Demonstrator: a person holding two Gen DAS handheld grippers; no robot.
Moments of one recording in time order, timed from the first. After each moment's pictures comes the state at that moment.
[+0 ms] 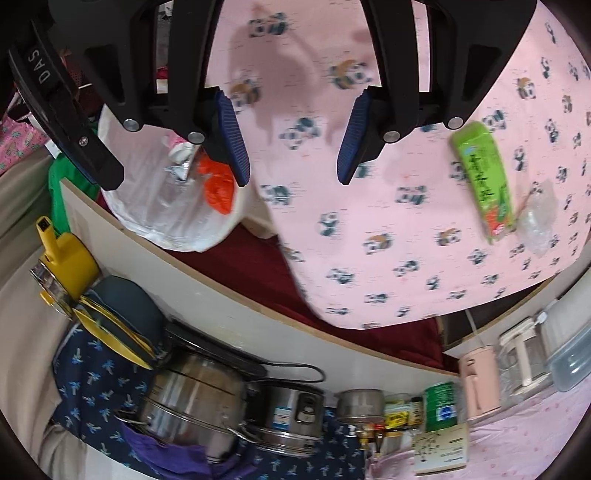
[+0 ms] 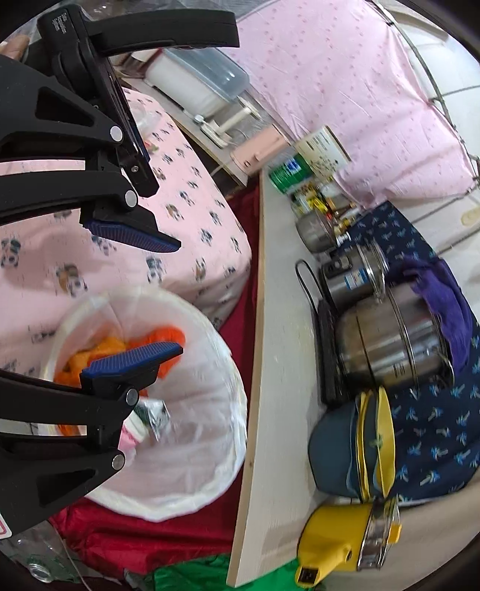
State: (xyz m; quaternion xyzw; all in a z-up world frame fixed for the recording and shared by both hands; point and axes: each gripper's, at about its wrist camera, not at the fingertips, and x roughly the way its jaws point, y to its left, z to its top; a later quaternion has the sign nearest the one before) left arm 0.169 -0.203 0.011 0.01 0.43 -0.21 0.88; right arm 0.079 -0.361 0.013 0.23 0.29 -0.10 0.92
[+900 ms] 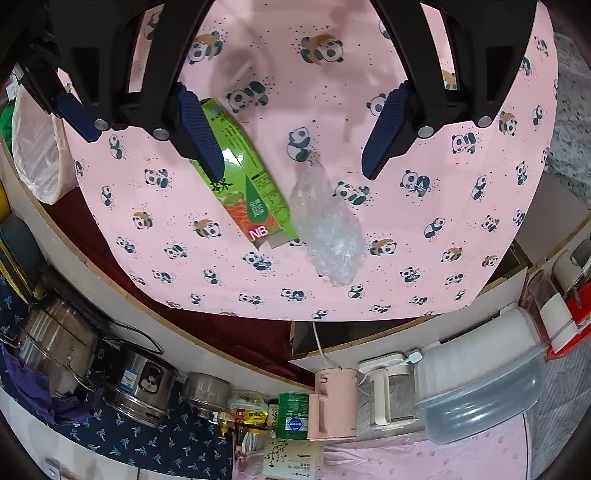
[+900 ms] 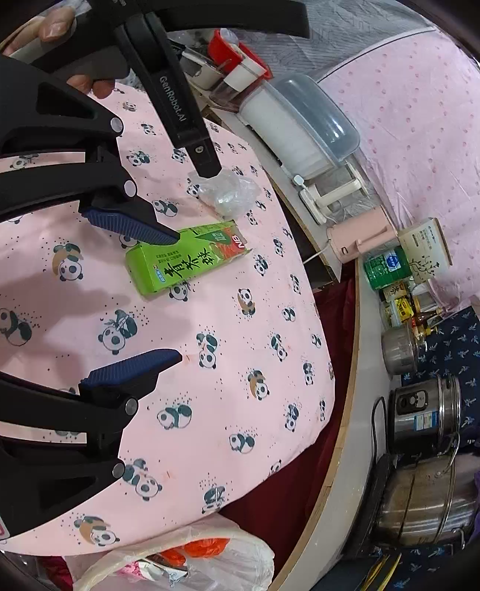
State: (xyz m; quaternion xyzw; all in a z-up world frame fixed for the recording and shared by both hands) left arm 0.227 0.015 -0.013 -0.03 0.43 -0.04 0.90; right arm 0.183 -0.155 -0.035 0.15 0.40 0.05 0.90
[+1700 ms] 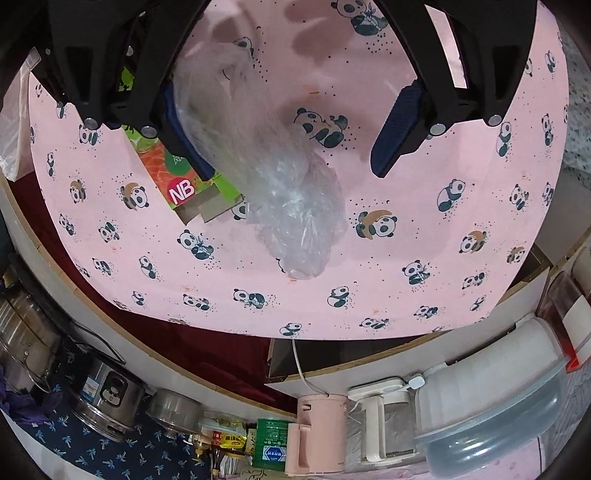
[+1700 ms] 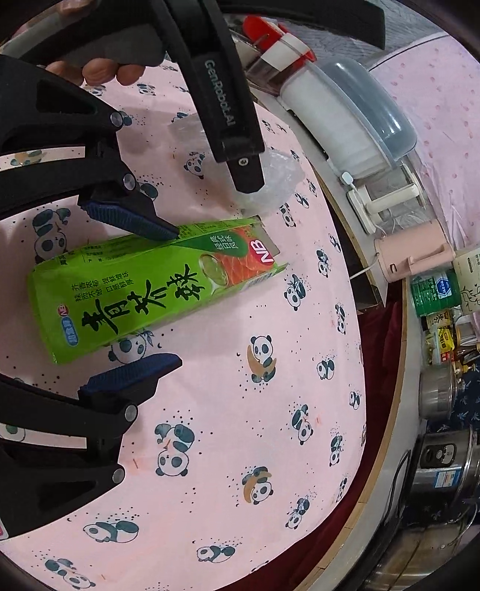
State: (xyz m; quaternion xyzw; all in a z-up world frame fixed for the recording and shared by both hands) left arm 0.319 0.044 -0.066 -0.03 0.47 -0.04 0.88; right arm 0.274 -0.095 -0.093 0.10 0.45 0.07 0.89
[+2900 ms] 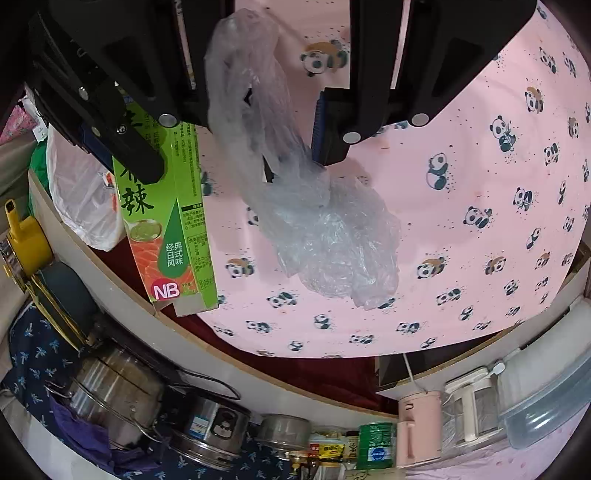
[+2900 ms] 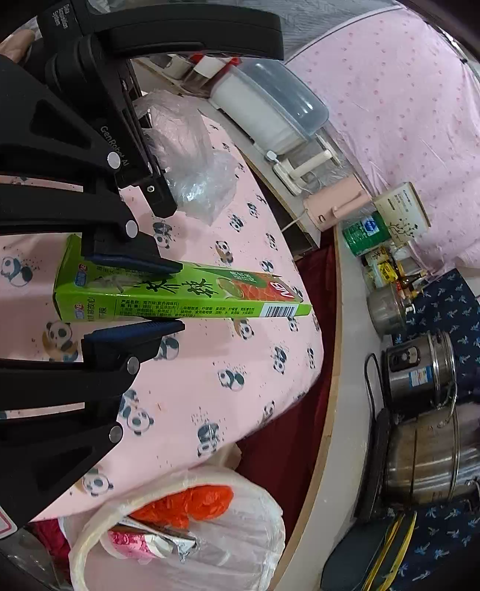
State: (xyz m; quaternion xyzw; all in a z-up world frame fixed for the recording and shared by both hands) left arm 0.215 -0.089 -0.027 -0.01 0.47 -0.17 0.87; right arm 0.165 -0.220 -0.024 0.19 0.37 0.00 0.91
